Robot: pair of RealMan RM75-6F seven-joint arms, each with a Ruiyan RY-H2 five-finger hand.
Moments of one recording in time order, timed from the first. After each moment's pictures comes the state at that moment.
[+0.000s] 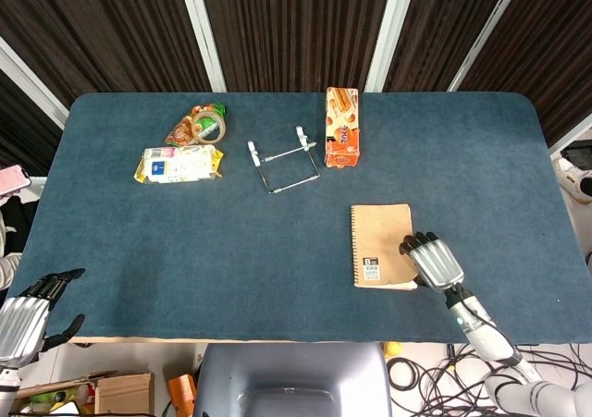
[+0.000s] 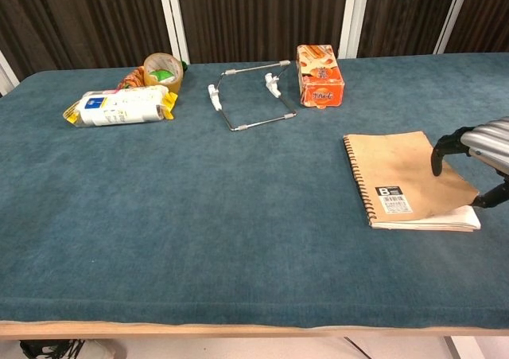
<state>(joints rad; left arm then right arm) -0.09 -1.05 0.03 -1.64 1.62 1.50 -0.05 0.45 -1.60 0.01 -0.98 -1.58 1.17 -0.06</state>
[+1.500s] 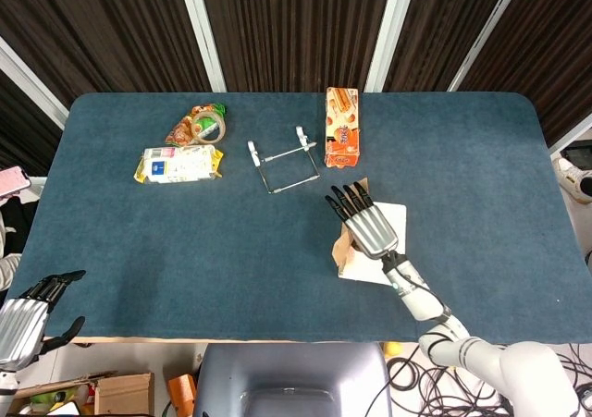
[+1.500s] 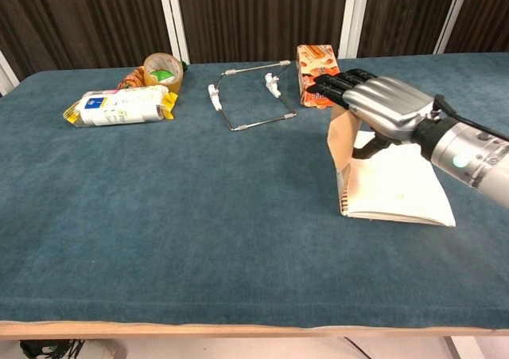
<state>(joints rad) -0.09 -1.04 0.04 -1.63 1.66 1.51 -0.09 0.72 -1.86 0.15 -0.77 -1.57 1.12 -0.09</state>
